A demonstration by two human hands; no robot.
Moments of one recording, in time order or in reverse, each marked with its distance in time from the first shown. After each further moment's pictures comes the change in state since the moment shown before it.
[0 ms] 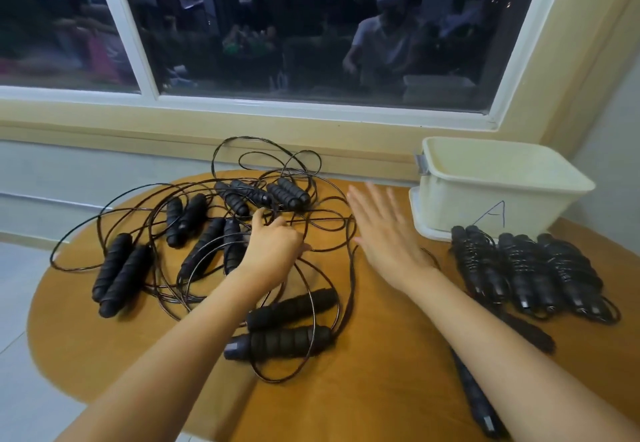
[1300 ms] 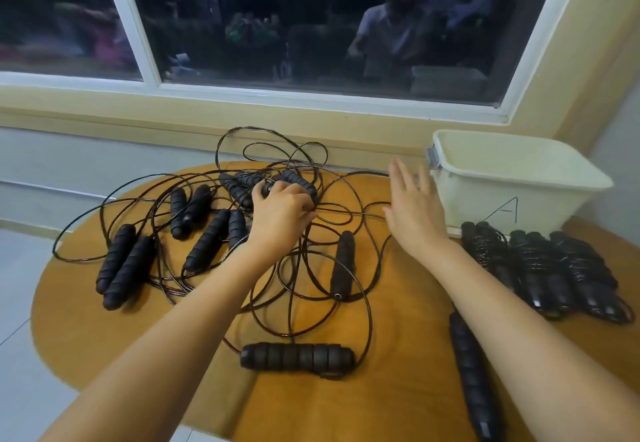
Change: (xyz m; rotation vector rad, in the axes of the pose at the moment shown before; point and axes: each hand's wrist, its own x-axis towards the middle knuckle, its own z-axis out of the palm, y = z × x) left_hand 0.019 -0.015 -0.005 -0.273 0.356 -0.010; right_hand 0.024 0.023 -0.013 0.127 -0.091 0.322
